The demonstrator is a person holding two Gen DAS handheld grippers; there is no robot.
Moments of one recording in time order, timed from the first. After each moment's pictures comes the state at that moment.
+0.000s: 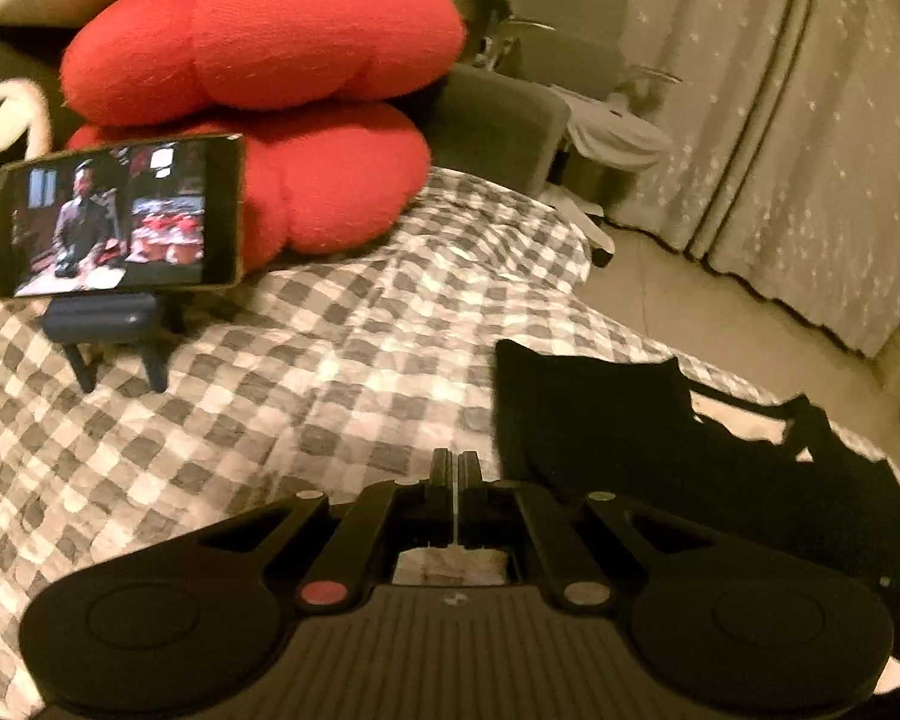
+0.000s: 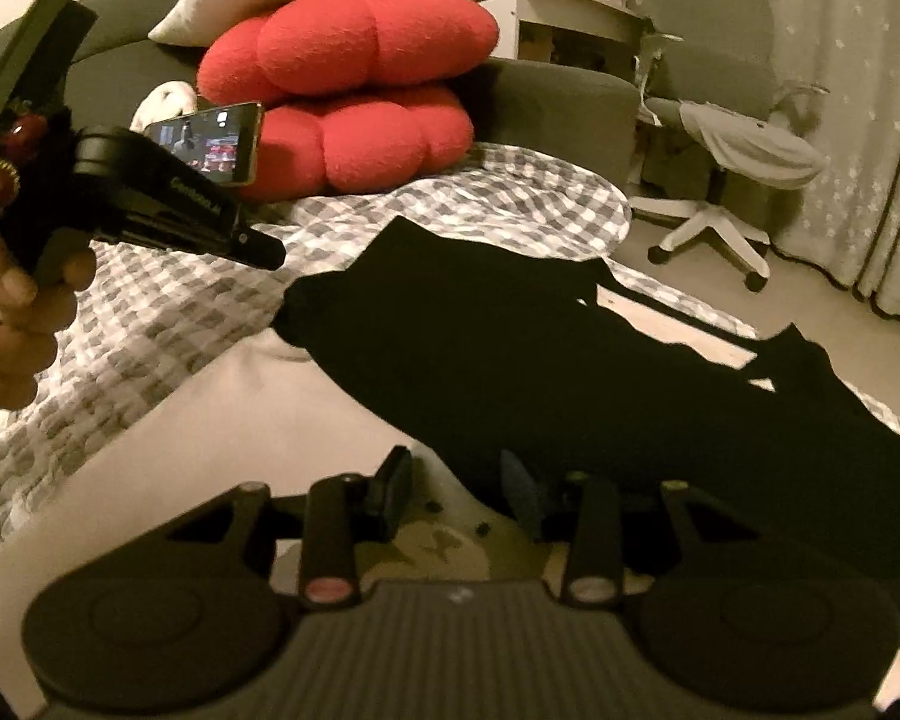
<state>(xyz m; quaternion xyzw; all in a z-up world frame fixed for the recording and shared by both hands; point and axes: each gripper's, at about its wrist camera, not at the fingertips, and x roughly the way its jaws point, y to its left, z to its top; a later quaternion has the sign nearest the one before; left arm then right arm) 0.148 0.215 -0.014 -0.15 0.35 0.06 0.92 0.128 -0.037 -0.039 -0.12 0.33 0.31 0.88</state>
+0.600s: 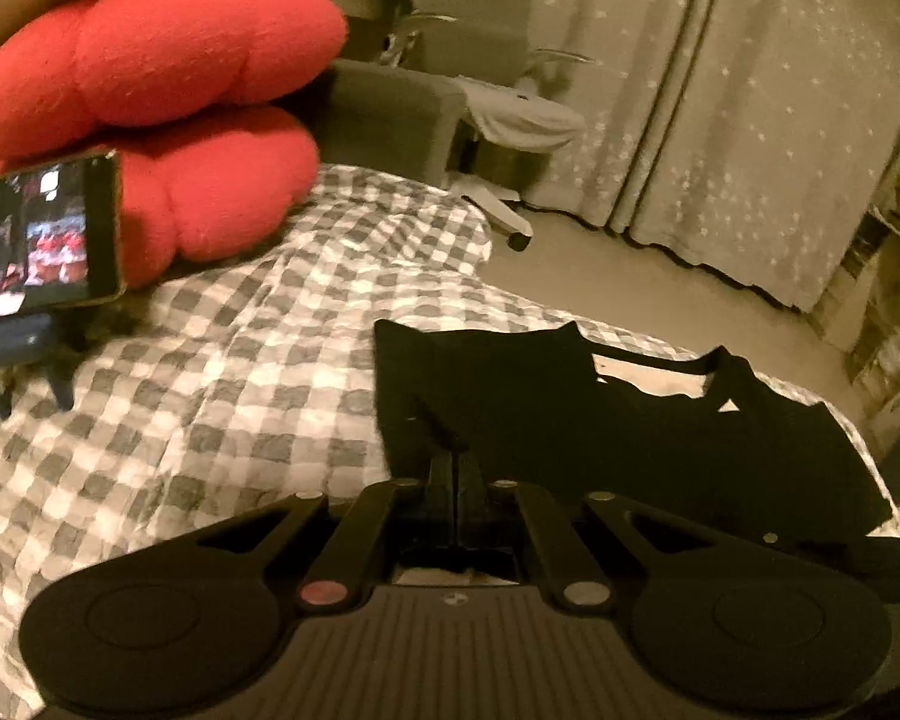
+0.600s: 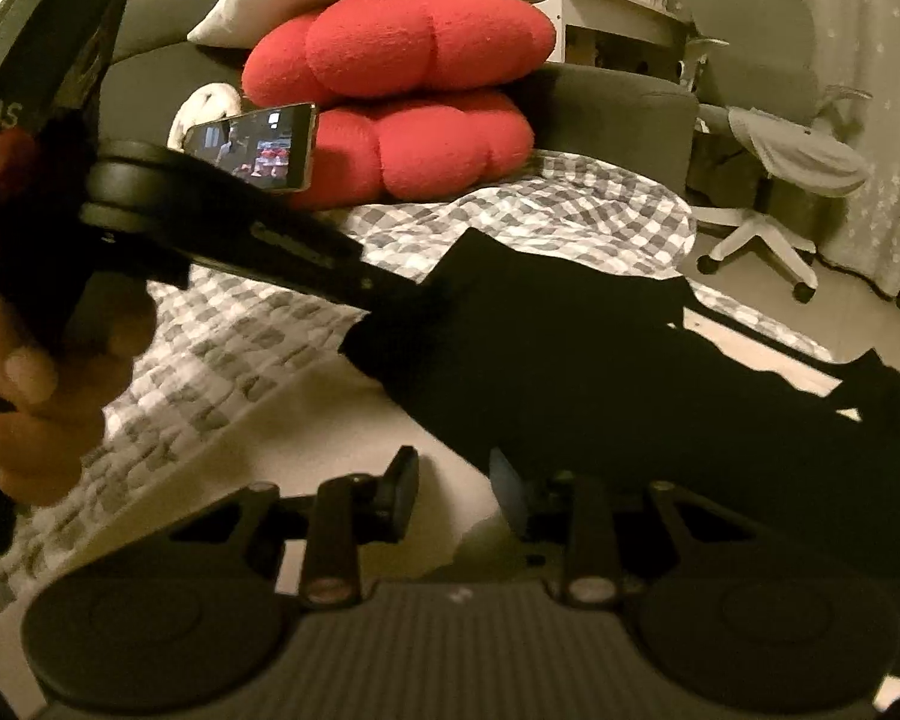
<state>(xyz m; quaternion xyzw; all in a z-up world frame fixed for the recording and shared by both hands) 0.149 0.175 -0.016 -0.11 0.34 -0.03 0.93 0.129 -0.005 -0.047 -0.10 0.33 0.35 0.87</state>
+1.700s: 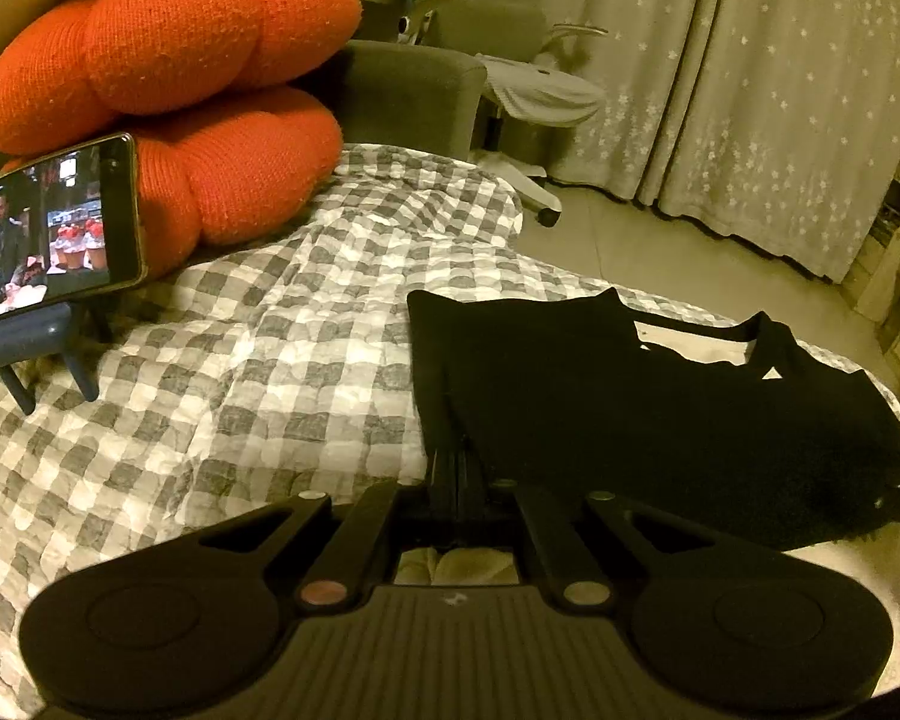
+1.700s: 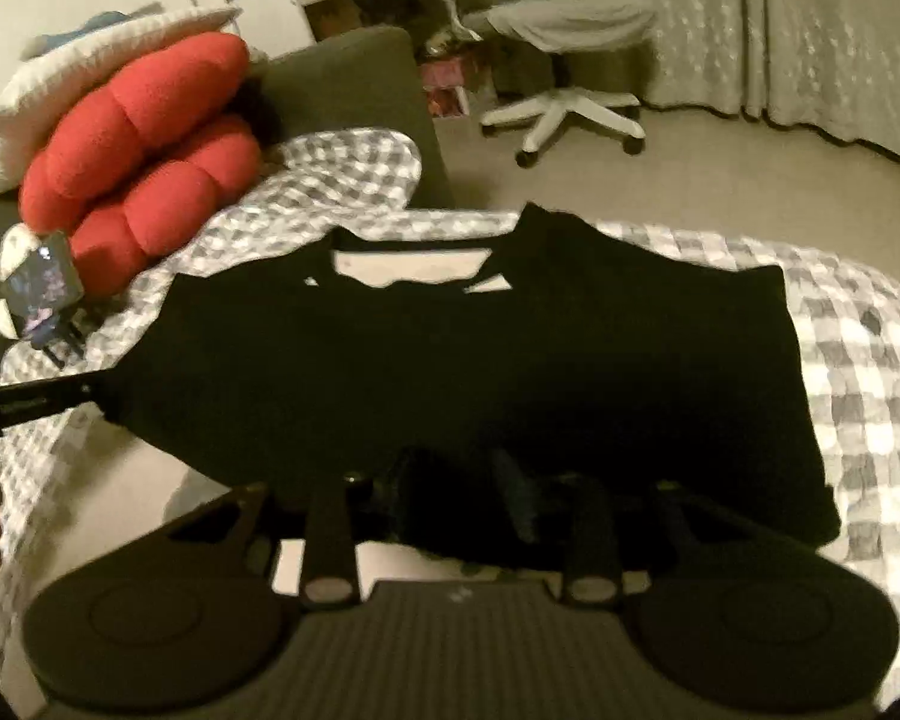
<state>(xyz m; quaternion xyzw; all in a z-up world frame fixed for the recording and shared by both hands) 0.152 0.179 -0.026 -0.09 0.36 0.00 0.93 0.190 -0.159 -0.032 0.04 0.43 0.19 0.88</state>
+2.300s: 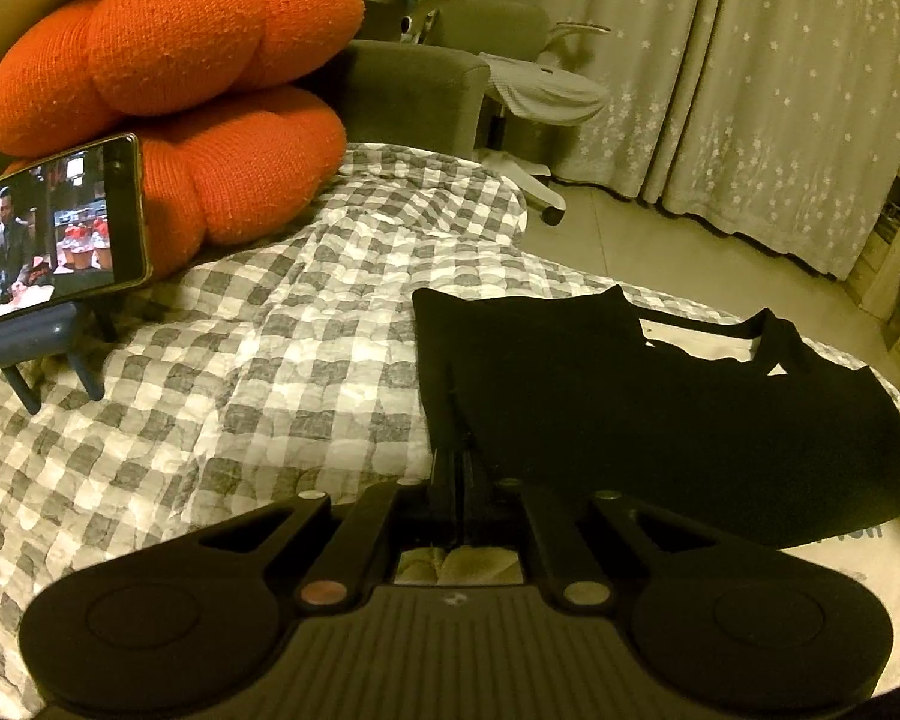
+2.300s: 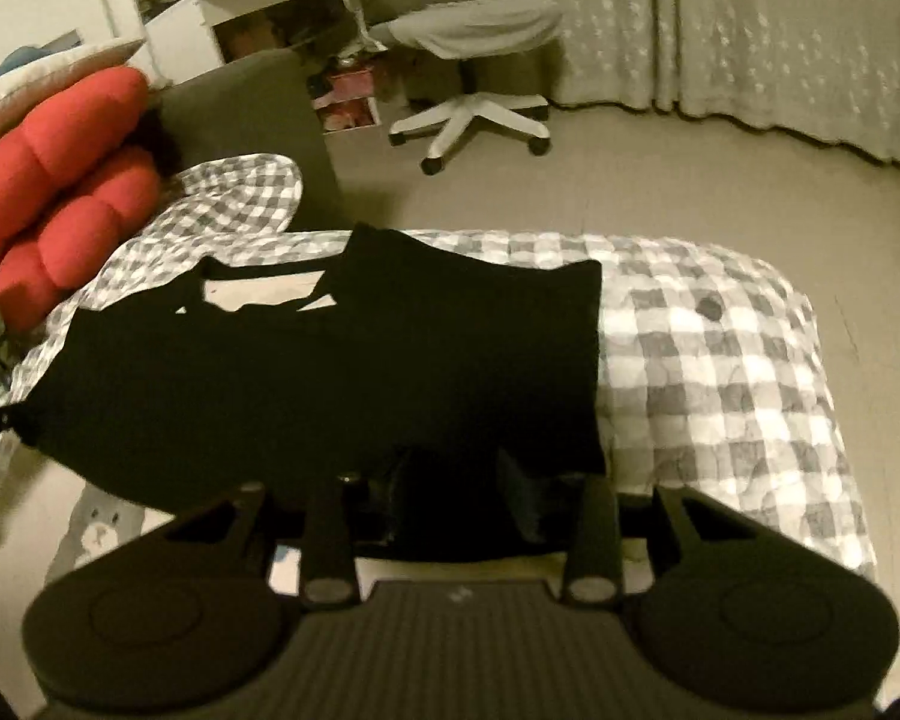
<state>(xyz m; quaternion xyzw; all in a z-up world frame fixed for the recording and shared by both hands) 0.152 0.180 -0.027 -0.08 0.36 0.00 0.93 0.190 -0.226 -0.031 0.04 0.43 0.11 0.90</state>
